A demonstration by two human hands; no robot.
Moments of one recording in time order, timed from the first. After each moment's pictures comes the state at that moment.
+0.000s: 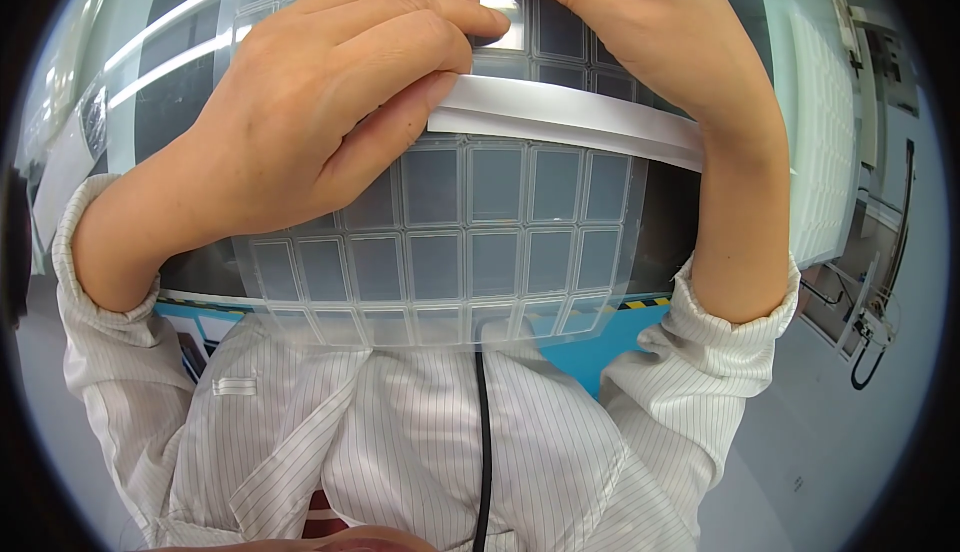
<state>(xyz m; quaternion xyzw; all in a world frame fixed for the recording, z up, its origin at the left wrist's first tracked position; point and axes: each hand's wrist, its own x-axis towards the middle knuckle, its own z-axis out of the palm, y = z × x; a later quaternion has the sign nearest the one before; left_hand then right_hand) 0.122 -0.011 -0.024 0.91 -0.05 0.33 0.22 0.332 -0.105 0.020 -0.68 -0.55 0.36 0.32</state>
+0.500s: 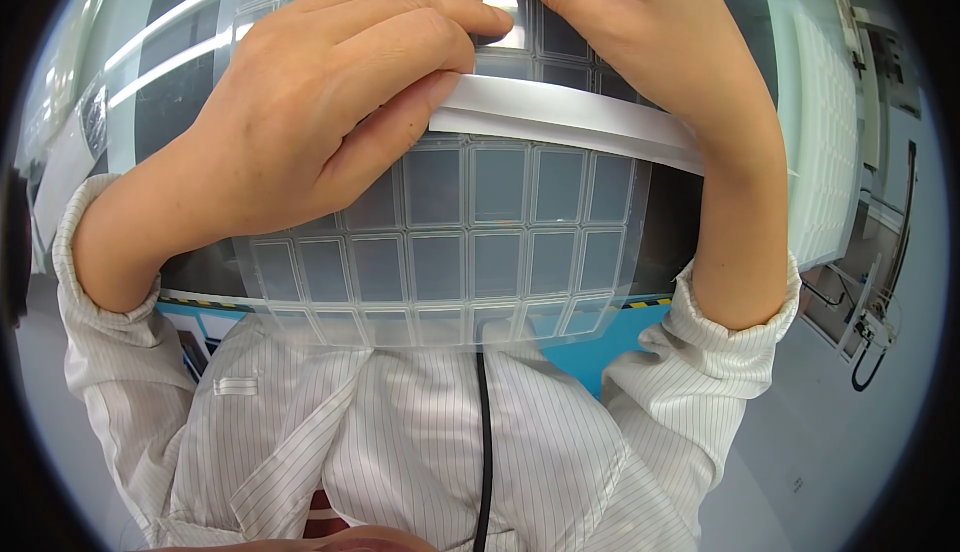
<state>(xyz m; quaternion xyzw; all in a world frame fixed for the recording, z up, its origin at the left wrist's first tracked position) 0.128 -0.008 -0.027 0.91 -0.10 0.37 0.19 0.326 -0.106 0.024 -0.70 -0.61 0.27 0.27</state>
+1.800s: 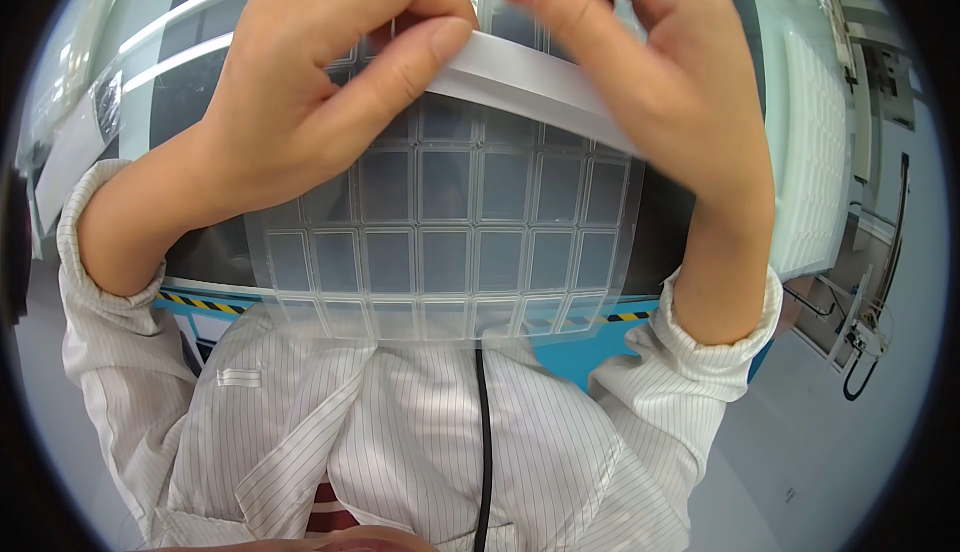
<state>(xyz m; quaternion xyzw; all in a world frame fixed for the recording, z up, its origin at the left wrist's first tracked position) 0.118 0.006 0.009 0.91 -0.01 0.26 0.31 0.316 -0.123 0.023 -0.64 -0.60 0.28 0.39</state>
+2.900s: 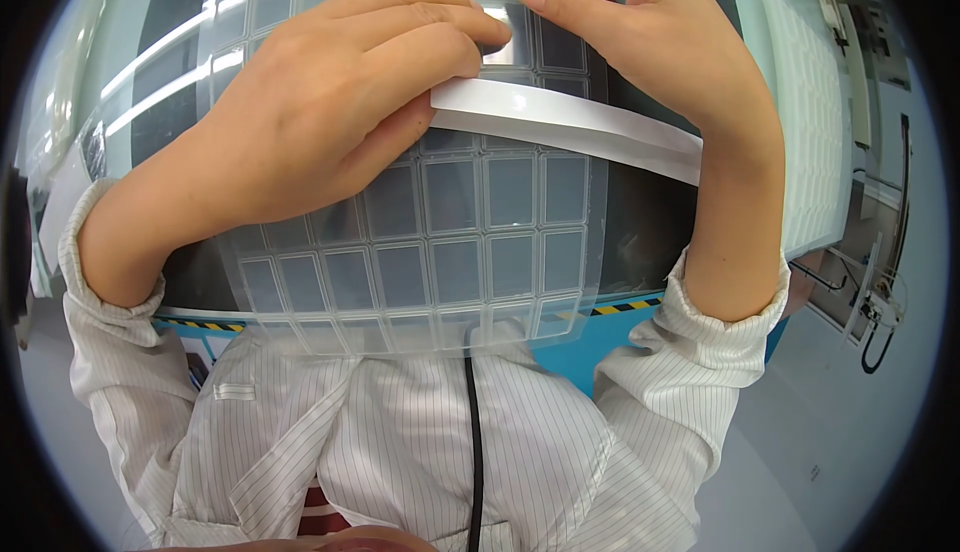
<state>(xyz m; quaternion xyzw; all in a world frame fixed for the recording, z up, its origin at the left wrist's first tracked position) 0.154 -0.016 -0.021 0.92 -0.08 0.31 0.21 0.356 -0.123 0.034 -0.70 -0.57 0.33 0.28</state>
